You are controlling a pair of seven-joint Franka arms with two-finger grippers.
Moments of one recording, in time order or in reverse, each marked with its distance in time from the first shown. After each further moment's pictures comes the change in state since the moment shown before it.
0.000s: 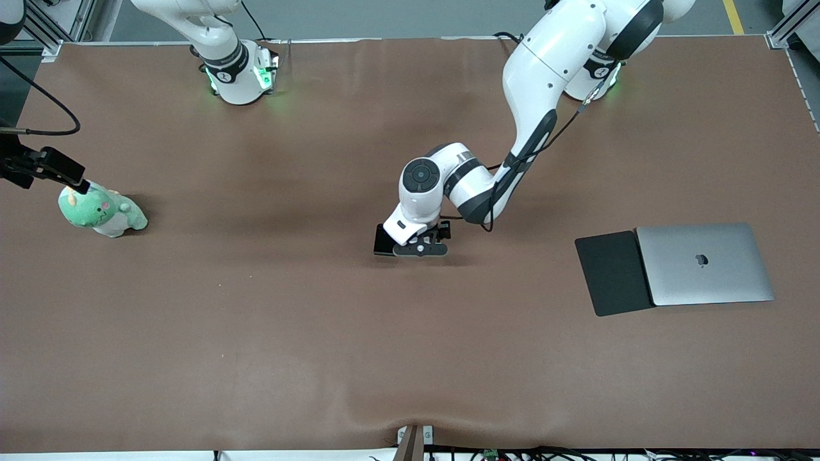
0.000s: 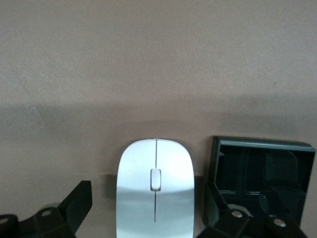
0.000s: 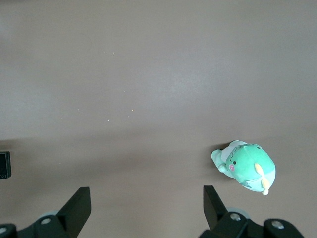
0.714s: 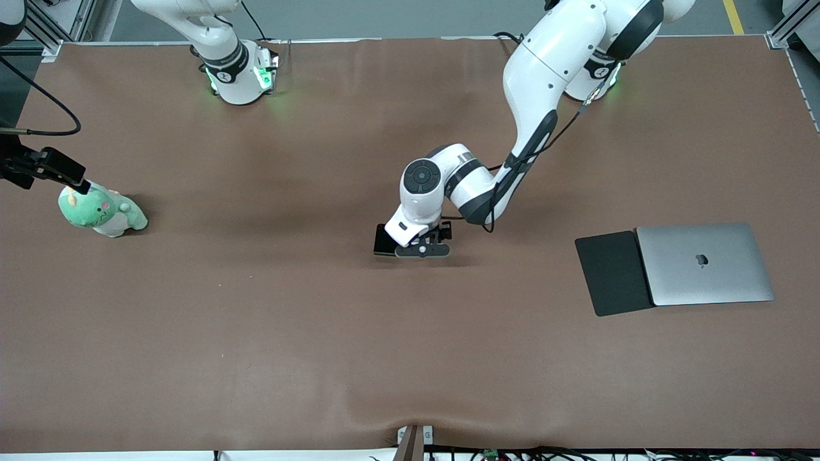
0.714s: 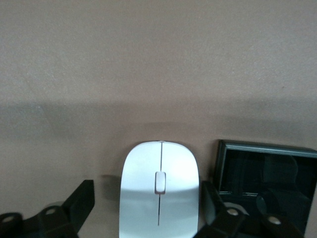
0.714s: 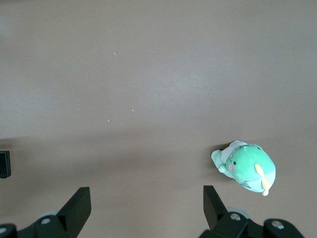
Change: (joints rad) left arm -0.004 0.001 0.003 -0.001 0.001 0.000 -0.027; right arm 0.000 0.000 0.001 0.000 0.000 0.000 -0.004
